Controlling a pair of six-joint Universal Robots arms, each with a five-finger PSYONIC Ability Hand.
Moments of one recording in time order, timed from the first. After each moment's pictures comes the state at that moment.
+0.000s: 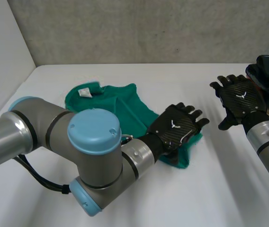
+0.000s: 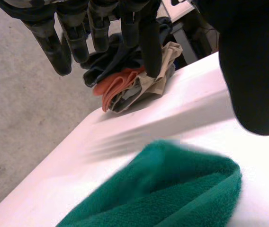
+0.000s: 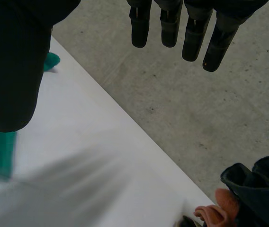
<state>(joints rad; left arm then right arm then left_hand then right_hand) 3.88 -2.20 -1.28 3.38 -1.28 3.49 1.72 -1.32 1.88 -0.56 1.27 2.71 0.19 0.20 0.21 0.20 0.05 0.20 0.22 0.21 0.24 0.06</state>
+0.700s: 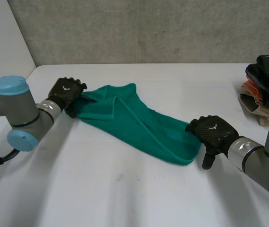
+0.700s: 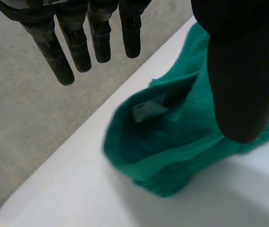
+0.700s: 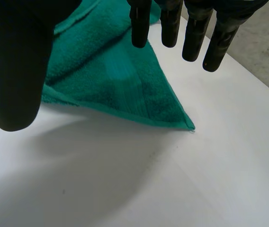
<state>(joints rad) 4.51 -2.43 -1.09 3.34 -1.29 3.63 1.82 -1.17 1.70 -0.04 1.25 2.60 0.31 0.31 0.31 0.31 0.14 0.20 0.22 0.21 0.24 0.06</state>
